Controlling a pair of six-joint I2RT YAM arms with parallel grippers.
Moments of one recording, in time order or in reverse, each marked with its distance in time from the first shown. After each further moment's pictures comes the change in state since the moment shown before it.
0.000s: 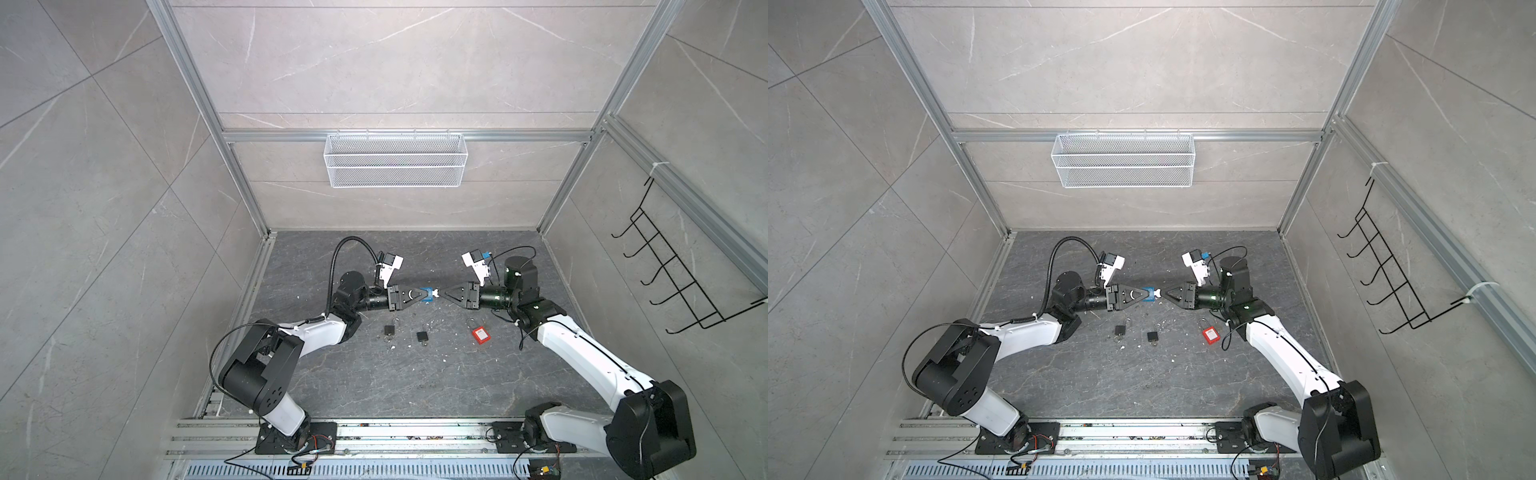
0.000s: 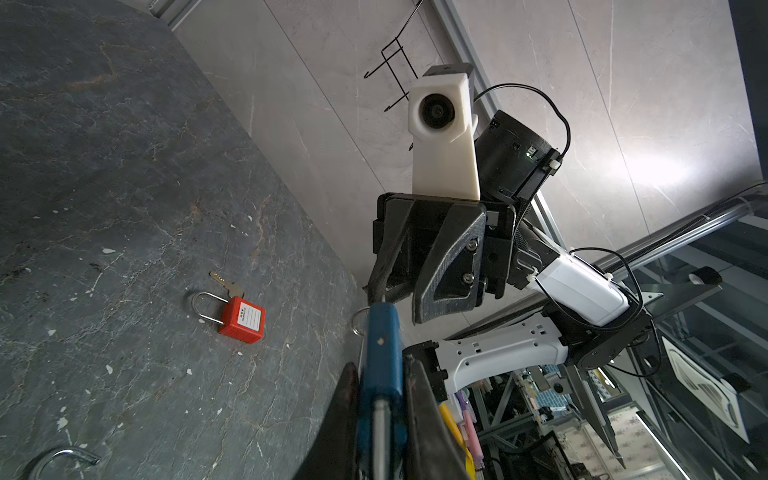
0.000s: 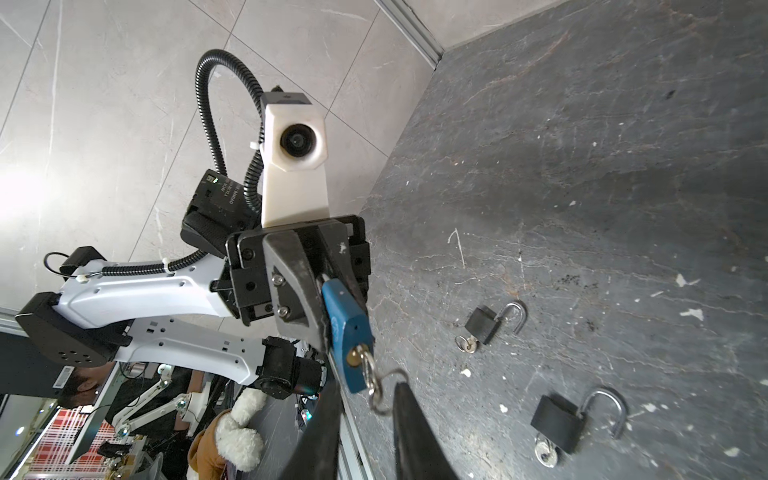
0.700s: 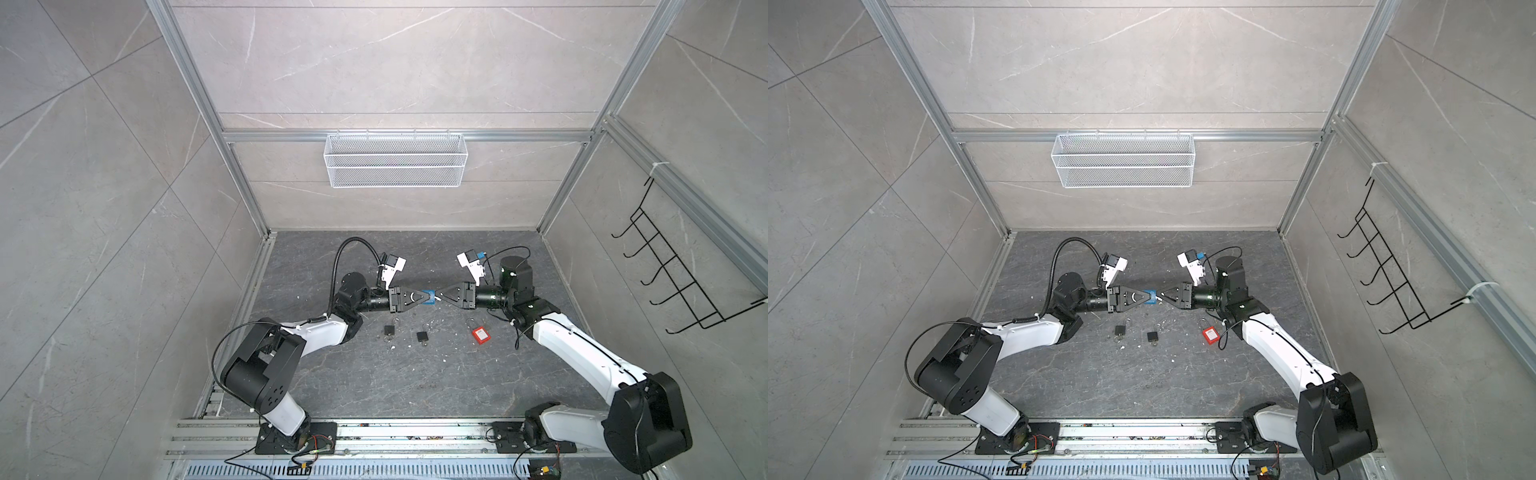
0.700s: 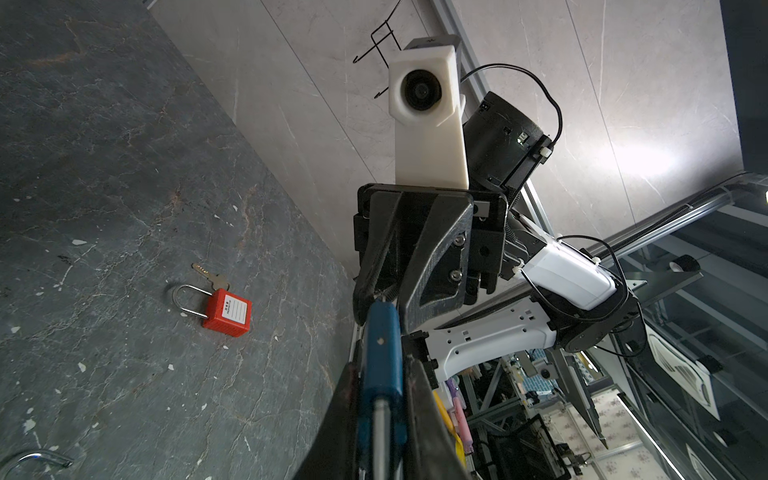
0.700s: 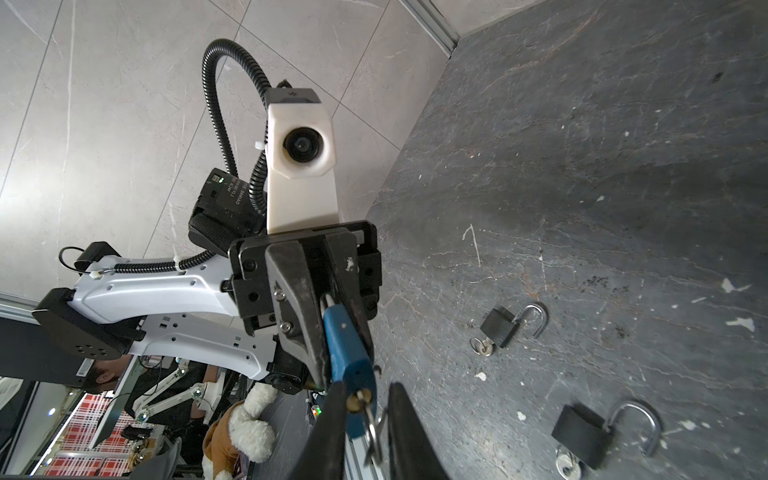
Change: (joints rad) left arm -0.015 0.008 0.000 0.020 0.019 -0.015; right arm 0.026 0.035 -0.001 0.054 -0.020 0.038
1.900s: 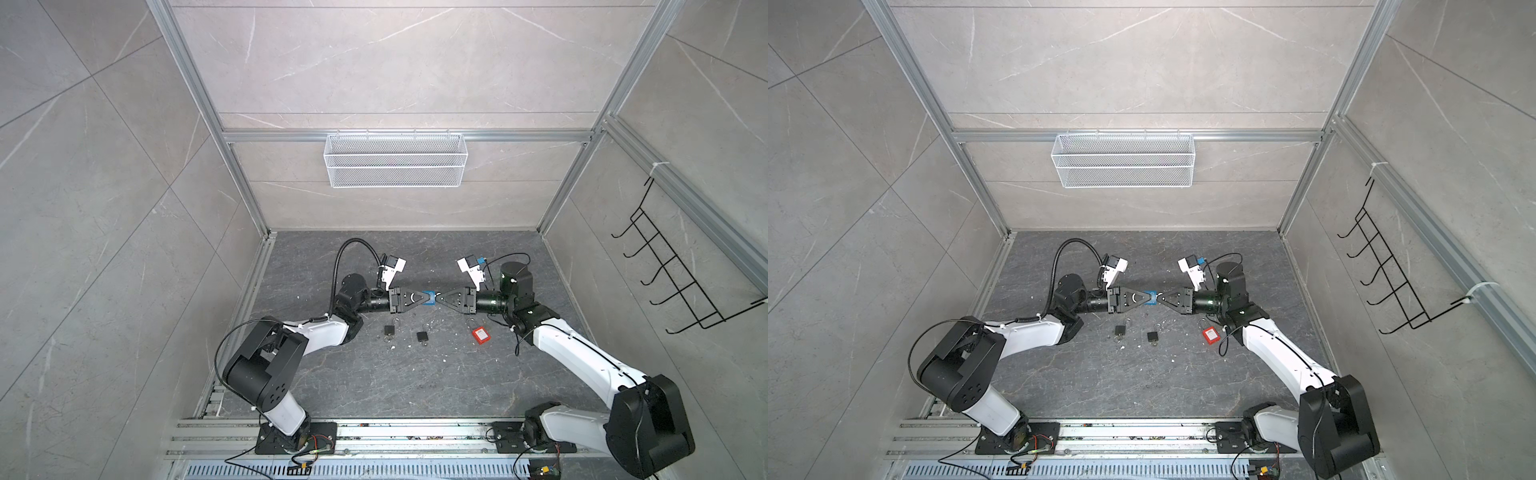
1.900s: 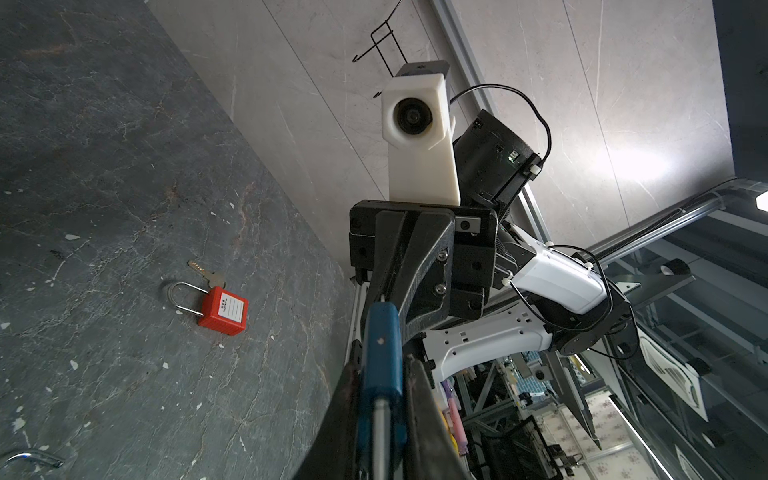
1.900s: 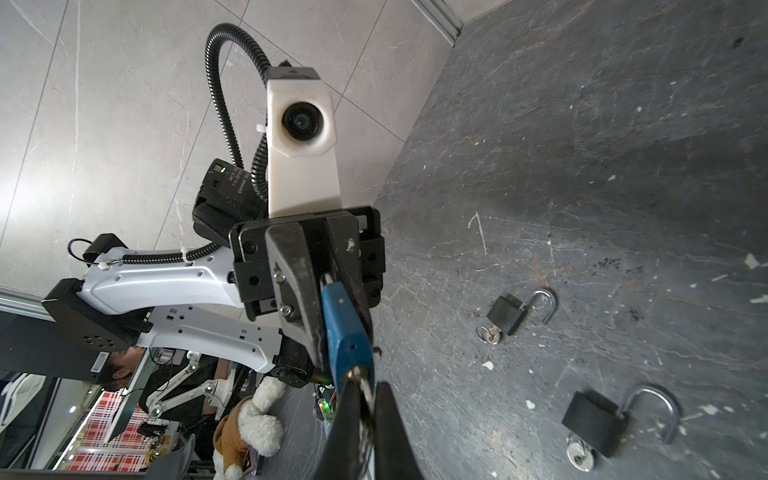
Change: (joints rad) left arm 0.004 0.016 -0.014 0.045 -0.001 -0.030; right arm -0.002 -0.025 -0.076 0.064 -0.019 0.042
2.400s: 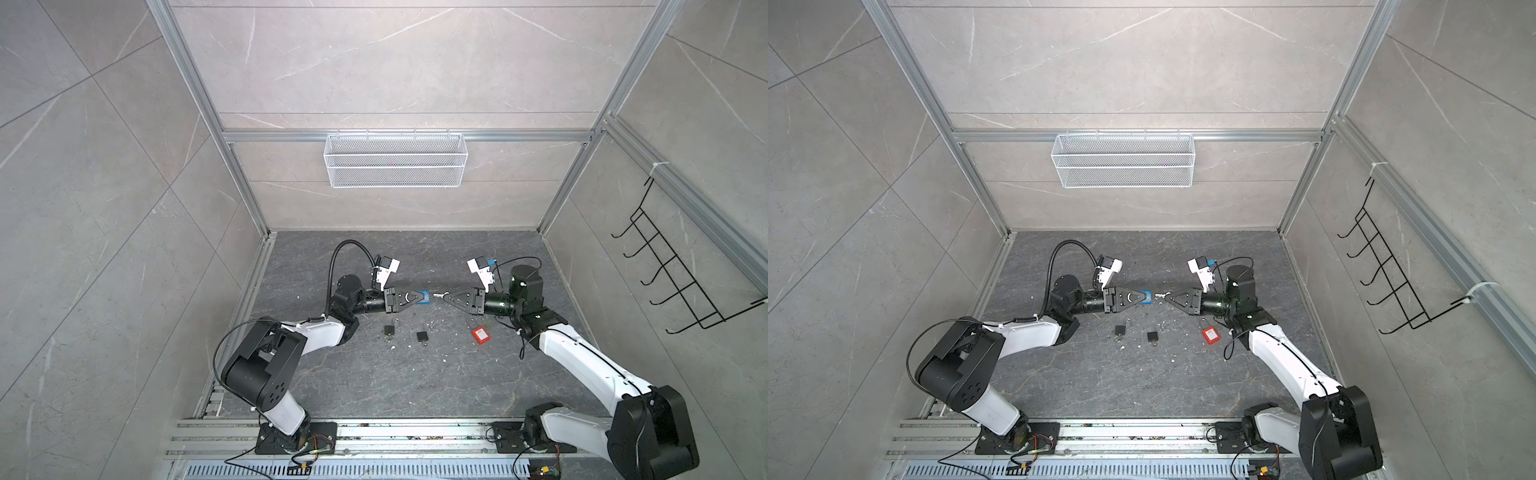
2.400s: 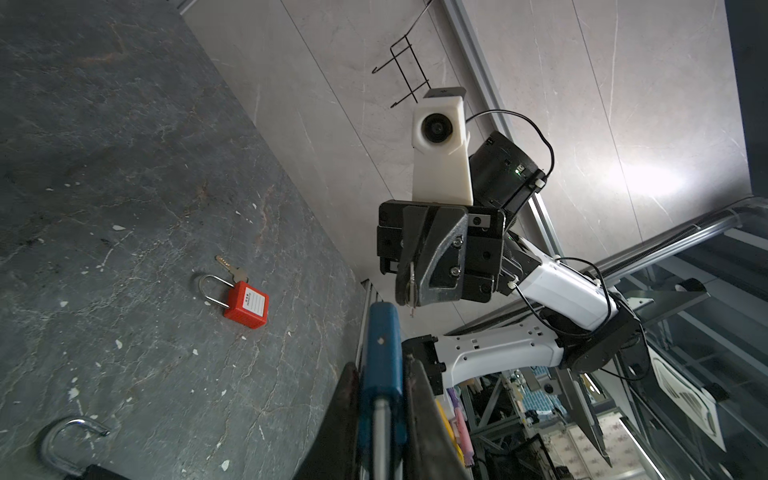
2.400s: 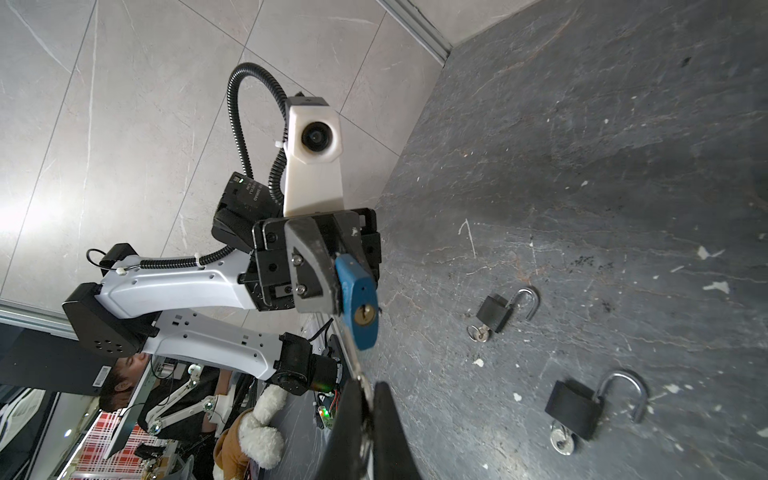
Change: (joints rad) left arm 0.036 -0.013 -0.029 -0.056 -0.020 0.026; right arm -0.070 -0.053 -0.043 0.017 -0.021 0.016
